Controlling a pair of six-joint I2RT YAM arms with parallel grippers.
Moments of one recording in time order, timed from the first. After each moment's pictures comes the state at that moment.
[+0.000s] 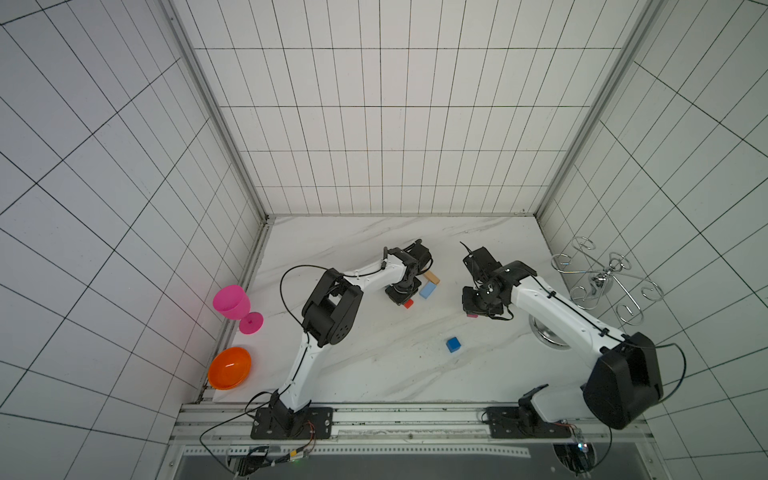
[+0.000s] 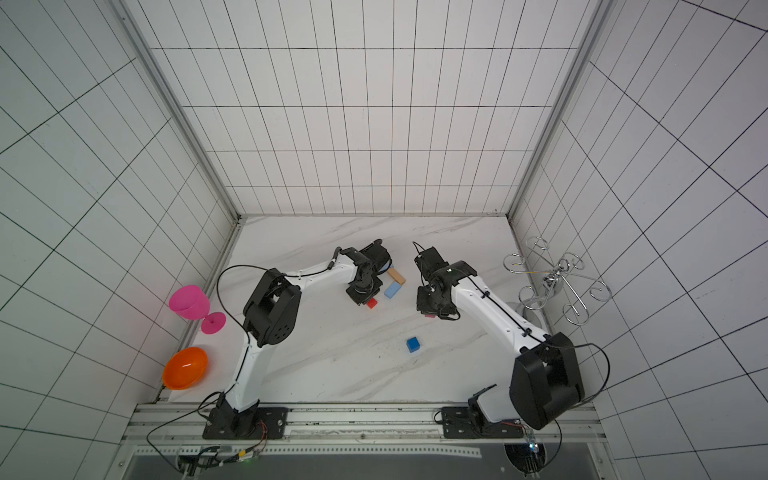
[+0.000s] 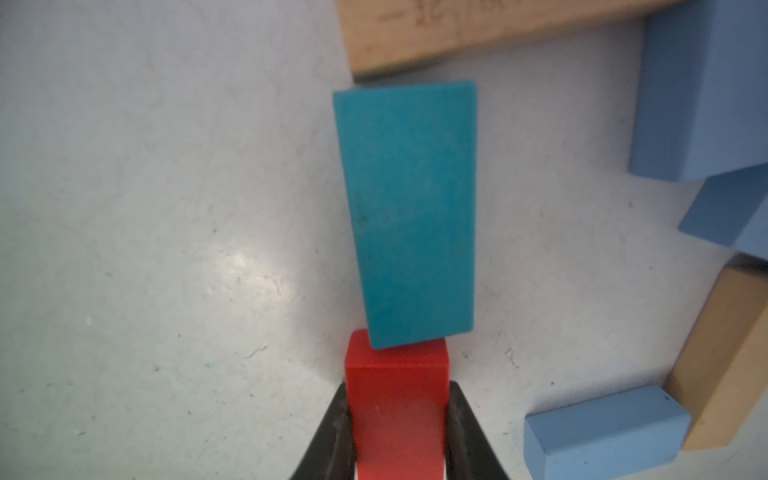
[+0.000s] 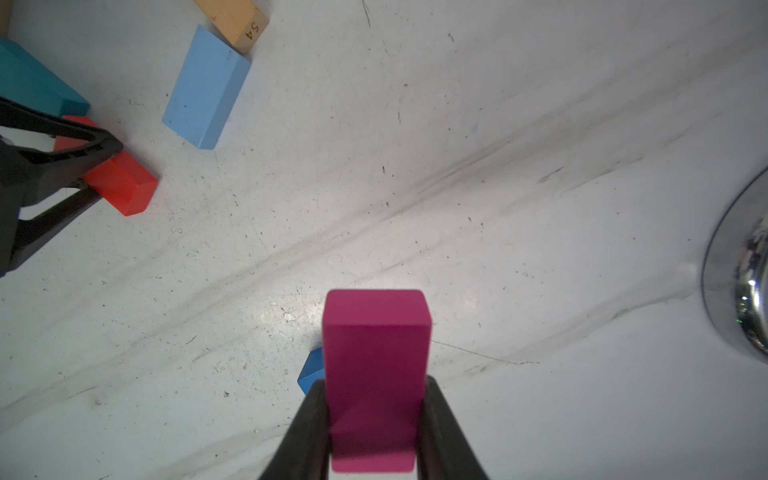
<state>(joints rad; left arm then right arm) -0.77 2.19 1.70 -0.85 0.01 -1.46 0.47 1.38 1.13 -1.05 0.12 0.55</state>
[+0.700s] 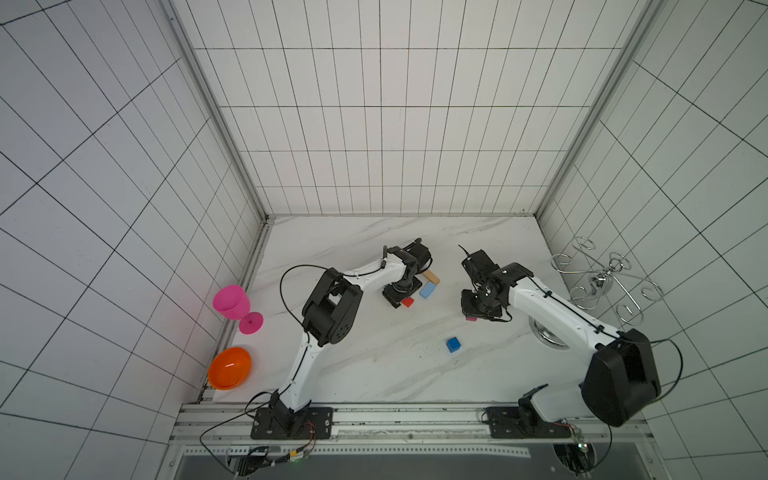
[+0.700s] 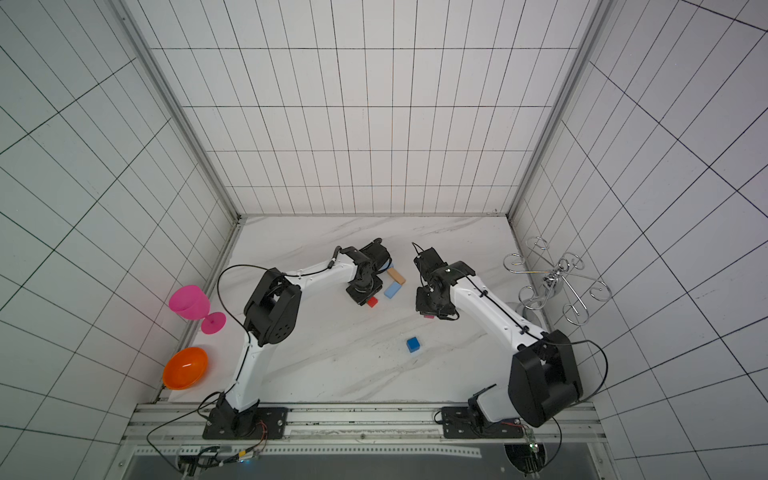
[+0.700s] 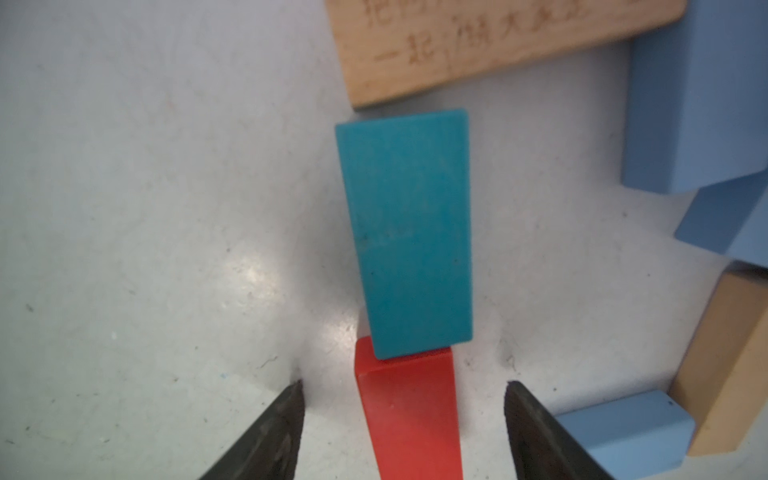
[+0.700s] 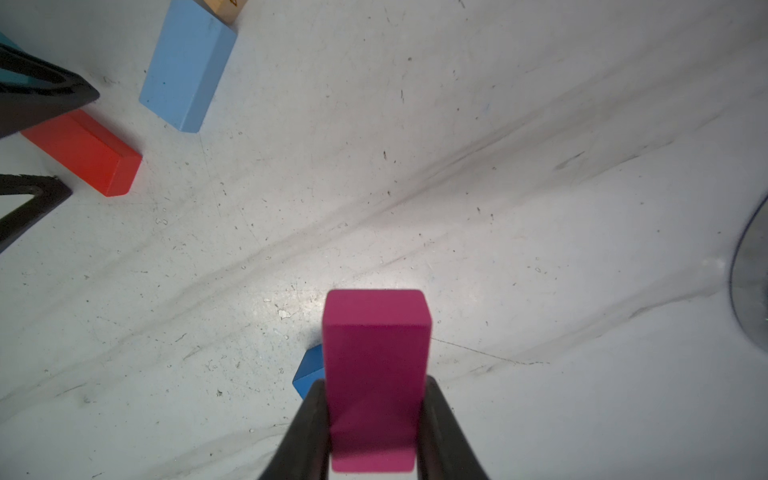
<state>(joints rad) -0.74 2.21 1.73 -0.93 -0.05 -1.49 0.46 1.41 1.13 -1.04 0.06 0.54</state>
